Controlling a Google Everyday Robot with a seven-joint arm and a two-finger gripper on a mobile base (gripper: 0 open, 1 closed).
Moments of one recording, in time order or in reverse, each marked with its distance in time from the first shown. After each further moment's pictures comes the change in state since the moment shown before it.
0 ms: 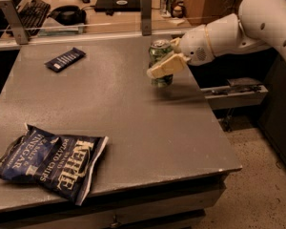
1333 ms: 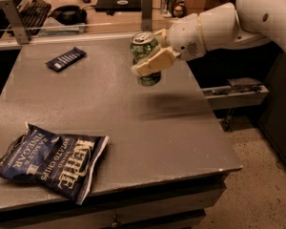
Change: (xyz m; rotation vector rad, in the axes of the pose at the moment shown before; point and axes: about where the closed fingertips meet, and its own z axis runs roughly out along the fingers) arm -0.058 0.047 0.007 -0.041 -0.088 -0.129
